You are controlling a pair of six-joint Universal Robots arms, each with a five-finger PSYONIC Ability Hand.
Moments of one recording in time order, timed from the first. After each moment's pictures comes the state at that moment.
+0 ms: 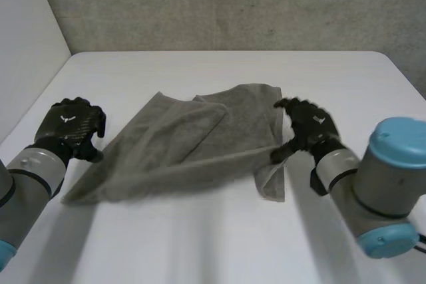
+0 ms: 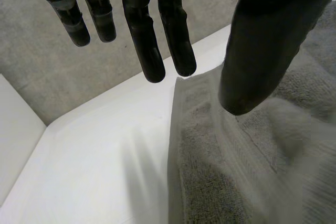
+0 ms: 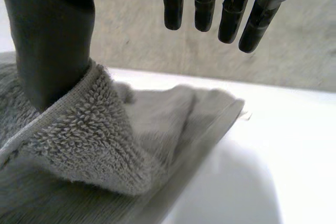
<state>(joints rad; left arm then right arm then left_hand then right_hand) 4.53 -1.69 -1.92 3.38 -1.46 3.39 1.98 -1.13 1.72 -0.43 1.50 3.35 0.83 0.84 0.22 0.23 0.65 0.34 0.33 0.22 0.25 0.19</state>
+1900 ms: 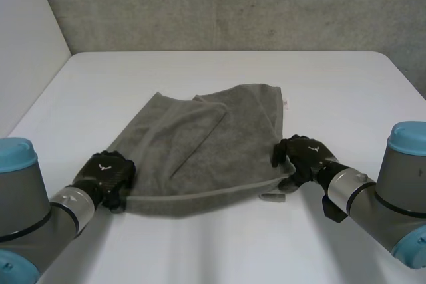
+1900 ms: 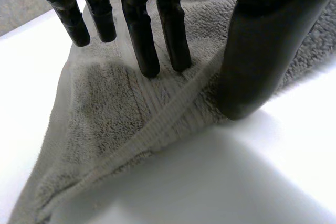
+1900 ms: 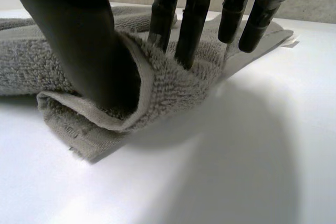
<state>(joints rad) 4.47 -1.91 -1.96 3.35 -1.41 3.49 1.85 -1.09 1.77 -0.24 1.21 3.16 0.79 0.80 0.22 0.23 0.62 0.84 0.84 0.22 0.25 0.66</state>
